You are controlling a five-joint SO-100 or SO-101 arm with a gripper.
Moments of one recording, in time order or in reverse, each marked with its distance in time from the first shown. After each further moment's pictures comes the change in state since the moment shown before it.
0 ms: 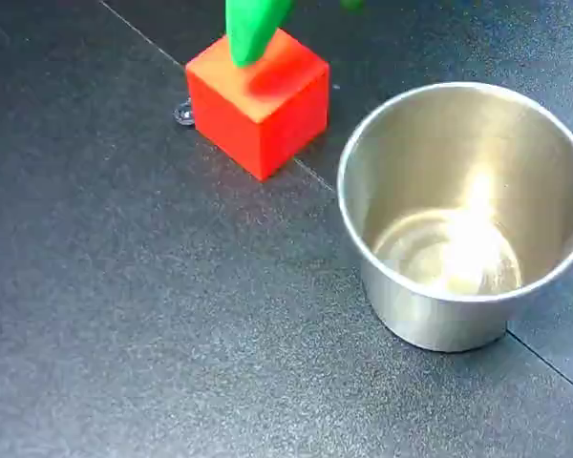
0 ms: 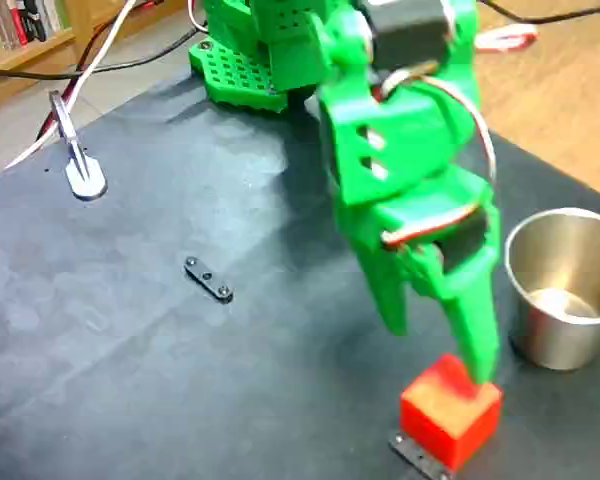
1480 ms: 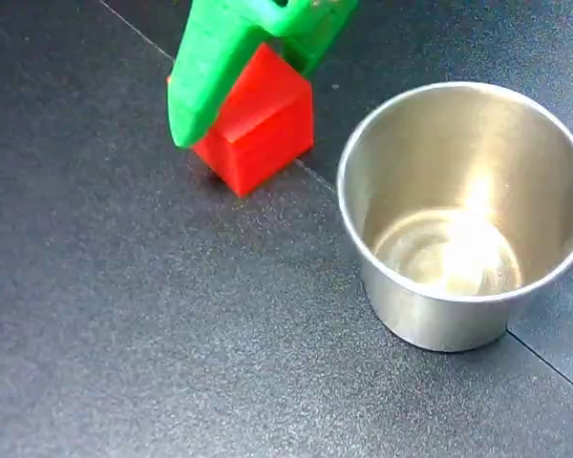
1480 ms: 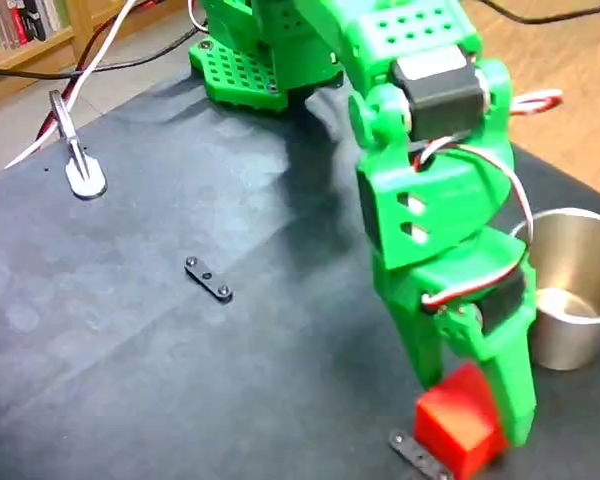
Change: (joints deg) arm -1.7 -9.9 -6.5 -6.8 1.8
